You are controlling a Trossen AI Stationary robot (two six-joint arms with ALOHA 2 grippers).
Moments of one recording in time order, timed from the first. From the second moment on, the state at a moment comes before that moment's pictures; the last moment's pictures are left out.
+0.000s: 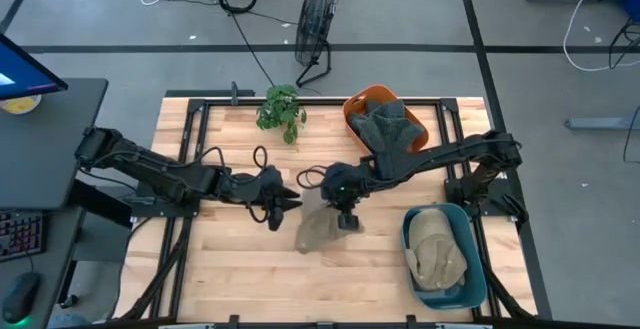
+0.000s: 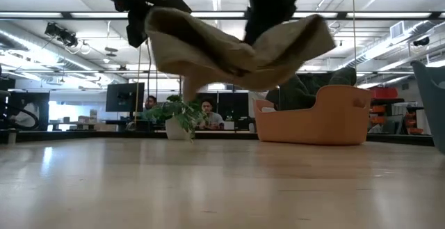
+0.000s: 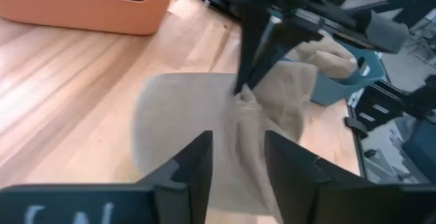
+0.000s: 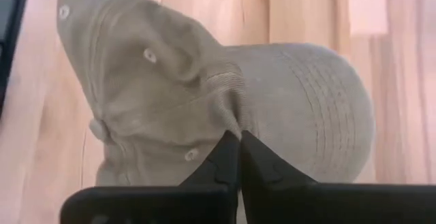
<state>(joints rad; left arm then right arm) -0.25 1.24 0.74 0.05 -0.28 -0.59 0.13 1.74 1.41 -0.68 -0.07 0.09</state>
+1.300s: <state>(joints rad) -0.25 1.24 0.74 0.04 -0.32 -0.65 0.81 1.26 1.39 -1.55 -0.02 1.05</state>
